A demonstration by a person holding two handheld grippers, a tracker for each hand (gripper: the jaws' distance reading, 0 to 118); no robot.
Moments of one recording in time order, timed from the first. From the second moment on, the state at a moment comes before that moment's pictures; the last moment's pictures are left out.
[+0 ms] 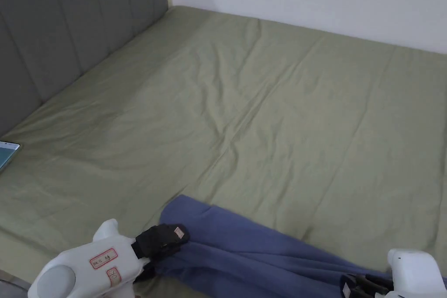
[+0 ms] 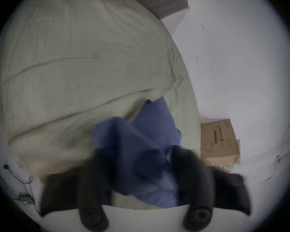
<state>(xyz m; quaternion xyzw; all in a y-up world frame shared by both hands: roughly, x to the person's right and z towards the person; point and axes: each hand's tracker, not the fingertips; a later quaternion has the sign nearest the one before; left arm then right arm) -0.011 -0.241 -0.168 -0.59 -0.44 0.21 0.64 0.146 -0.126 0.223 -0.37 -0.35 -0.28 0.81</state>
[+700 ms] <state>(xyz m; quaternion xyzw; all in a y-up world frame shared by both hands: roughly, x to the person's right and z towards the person) 0.092 -0.113 0.071 -0.34 -0.73 -0.14 0.57 0.145 -0.120 0.345 -0.30 -0.45 -0.35 0.76</state>
